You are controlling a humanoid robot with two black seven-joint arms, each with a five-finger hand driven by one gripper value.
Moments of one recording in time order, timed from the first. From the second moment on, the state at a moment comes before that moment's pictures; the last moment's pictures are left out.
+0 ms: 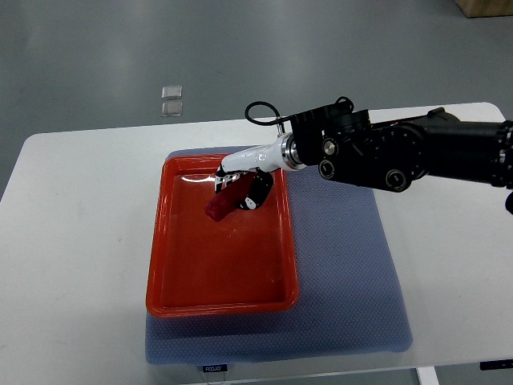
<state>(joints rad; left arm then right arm) -0.03 0.00 0.07 -0.20 0.12 0.05 -0.02 1.41 -0.05 -0.29 0.90 -0.91 0.23 0.08</state>
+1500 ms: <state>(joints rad) -0.03 0.00 0.07 -0.20 0.12 0.05 -0.01 1.19 -0.11 0.22 0.82 -0.77 0.12 0.07</state>
